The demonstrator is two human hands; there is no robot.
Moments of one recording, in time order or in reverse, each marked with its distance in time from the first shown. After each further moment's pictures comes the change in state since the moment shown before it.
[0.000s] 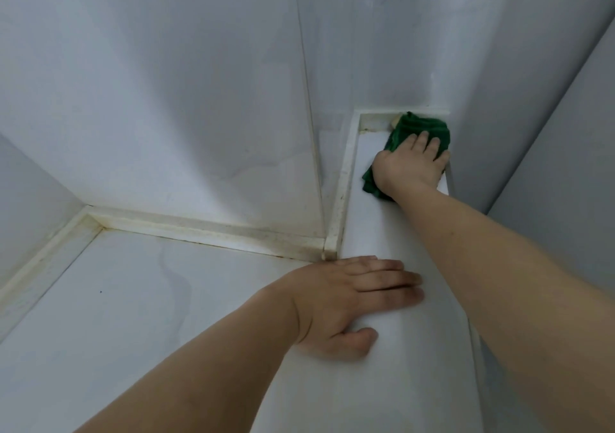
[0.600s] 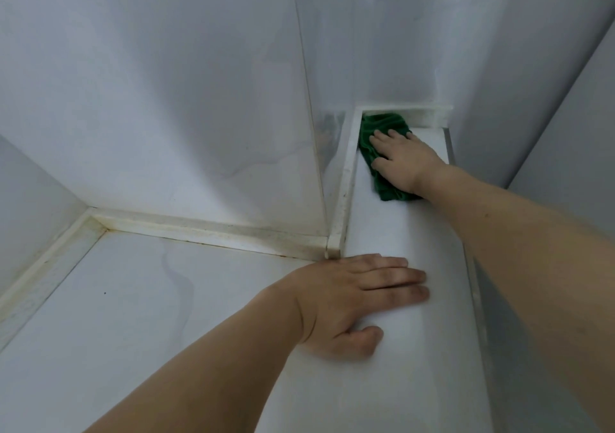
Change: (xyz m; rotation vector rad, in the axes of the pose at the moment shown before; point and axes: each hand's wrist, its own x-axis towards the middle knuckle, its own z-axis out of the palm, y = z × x) left_hand 0.000 0.001 -0.001 -0.002 0.005 0.002; right_hand 0.016 0.018 -0.015 -0.104 -0.069 -0.659
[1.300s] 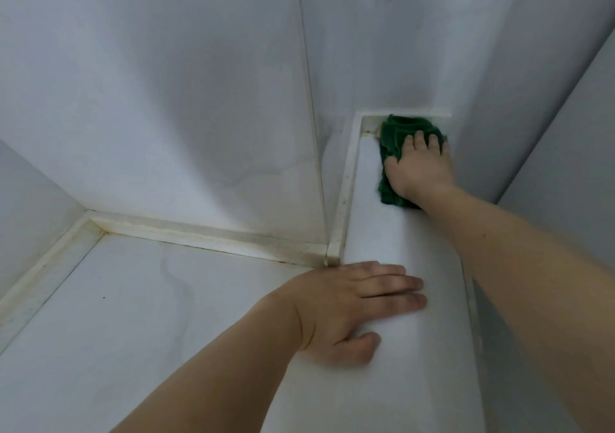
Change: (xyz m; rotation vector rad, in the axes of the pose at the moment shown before) left_hand -0.001 0.000 0.002 -0.031 0.010 -0.007; right_hand -0.005 0.004 0.010 -0.024 0.060 0.408
